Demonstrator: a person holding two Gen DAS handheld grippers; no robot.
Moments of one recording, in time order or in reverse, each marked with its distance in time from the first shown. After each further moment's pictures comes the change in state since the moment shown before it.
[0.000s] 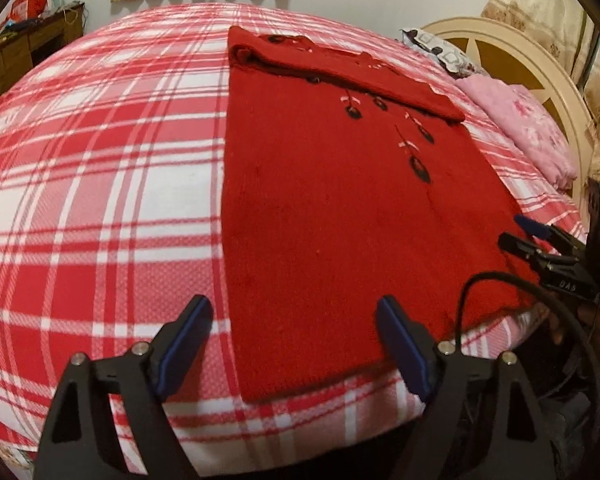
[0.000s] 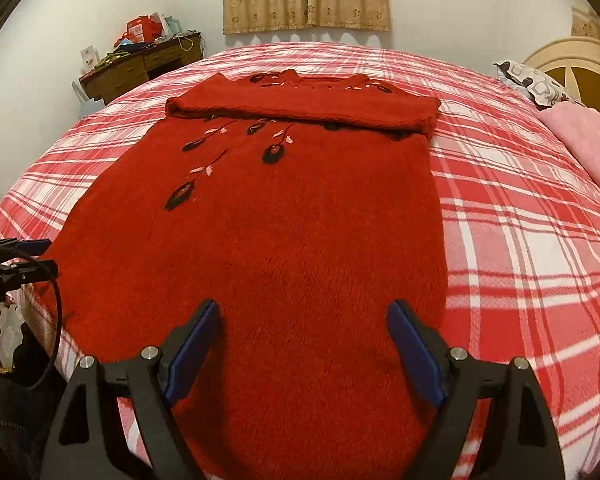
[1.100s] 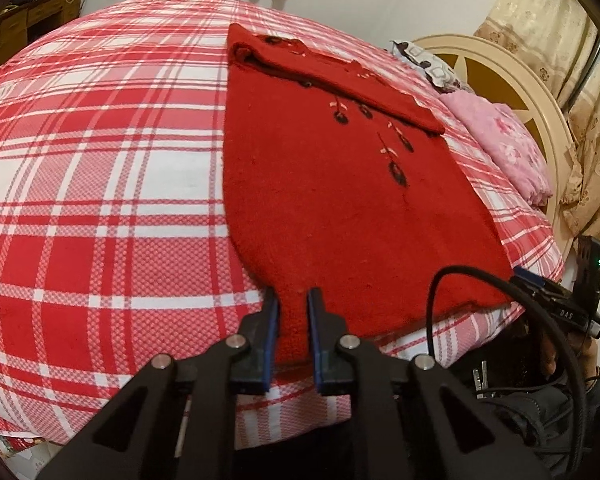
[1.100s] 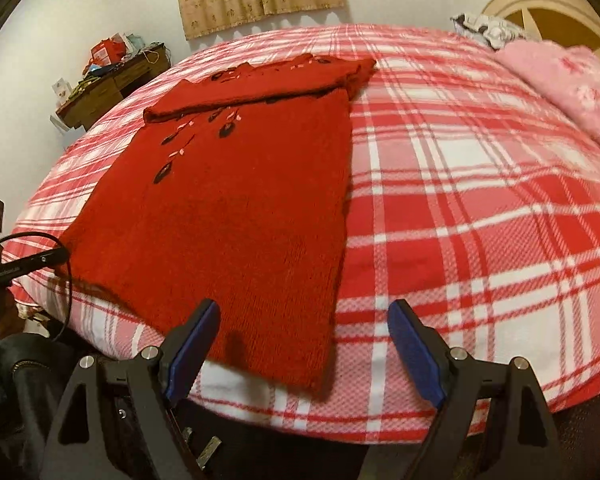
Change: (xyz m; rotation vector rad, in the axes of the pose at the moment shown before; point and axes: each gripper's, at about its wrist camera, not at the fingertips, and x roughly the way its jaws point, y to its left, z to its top) left arm -0.012 0.009 -0.007 -0.059 -0.003 -0.113; right arm -0.051 -0.044 -0.048 0.200 0.068 0.027
